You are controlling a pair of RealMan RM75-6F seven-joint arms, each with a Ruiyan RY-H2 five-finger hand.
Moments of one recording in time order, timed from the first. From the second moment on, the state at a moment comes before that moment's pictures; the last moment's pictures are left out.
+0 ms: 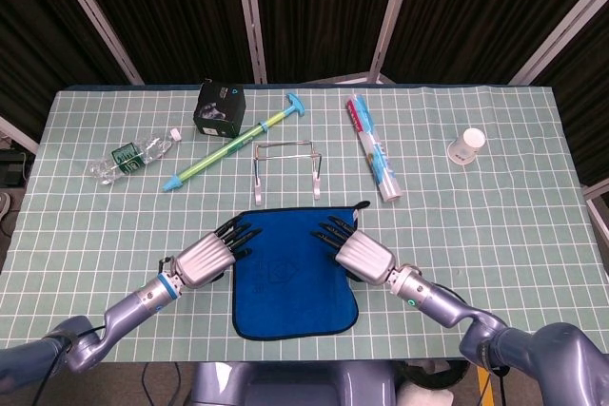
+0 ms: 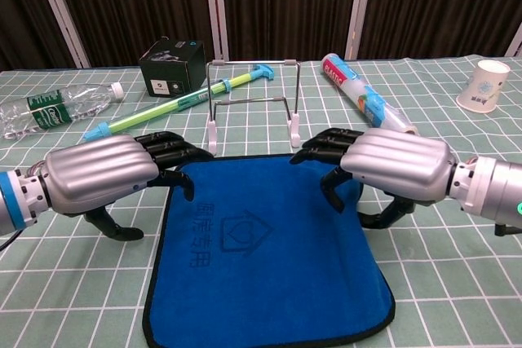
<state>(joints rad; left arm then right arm) -0.66 -1.64 0.06 -1.10 1.83 1.08 0.10 0.76 -1.71 -0.12 -0.94 -1.81 1.18 0.14</state>
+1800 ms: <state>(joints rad) -0.73 -1.71 0.07 -1.12 1.73 1.02 0.17 0.75 -1.70 -0.13 -0.94 -1.83 1.22 0.16</state>
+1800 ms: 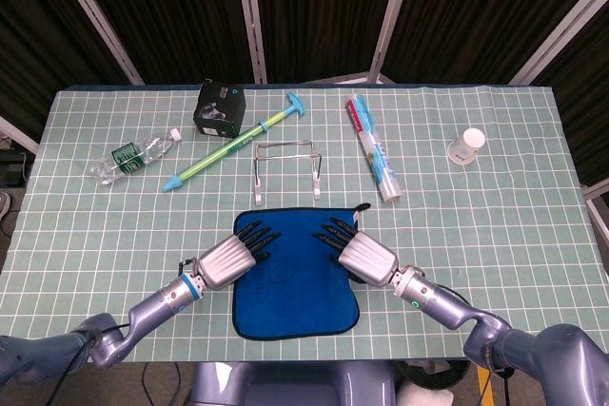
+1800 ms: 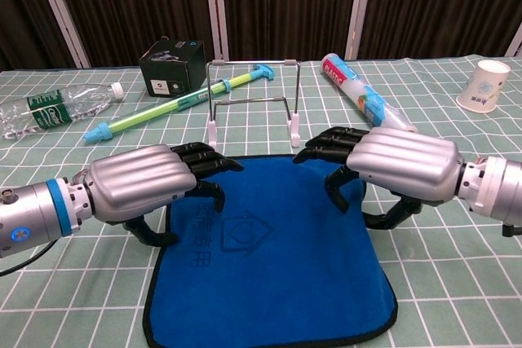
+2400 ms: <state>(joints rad) -0.71 -1.66 0.09 -1.13 1.72 1.03 0.17 0.74 -1.70 -0.13 -0.93 -1.83 1.22 0.17</state>
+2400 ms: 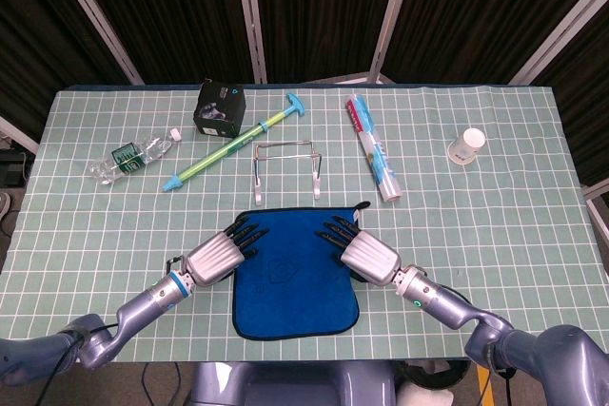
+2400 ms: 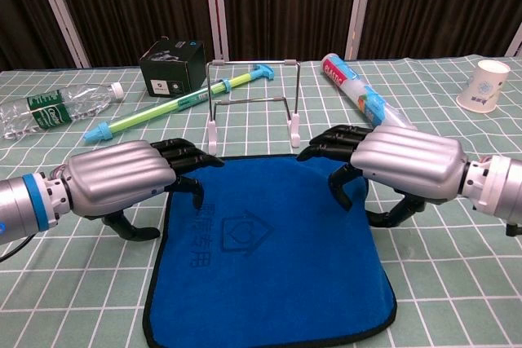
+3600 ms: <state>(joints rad) -0.73 -1.72 0.08 -1.11 1.69 1.02 0.15 0.73 -1.69 -0.13 -0.93 -1.83 1.25 0.17</state>
